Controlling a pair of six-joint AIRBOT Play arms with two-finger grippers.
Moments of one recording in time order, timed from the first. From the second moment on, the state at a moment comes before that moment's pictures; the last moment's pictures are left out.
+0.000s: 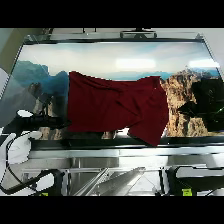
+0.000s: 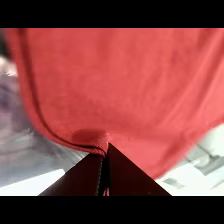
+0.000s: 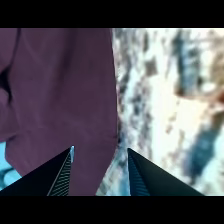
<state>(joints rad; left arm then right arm) 0.26 -1.30 0.67 0.80 -1.09 -1.03 -0.64 -1.56 1.07 -0.84 1.37 0.90</state>
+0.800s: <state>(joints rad) 0.36 -1.30 0.67 0.79 -1.11 -1.00 -0.42 -1.72 1.05 -0.84 1.34 0.91</state>
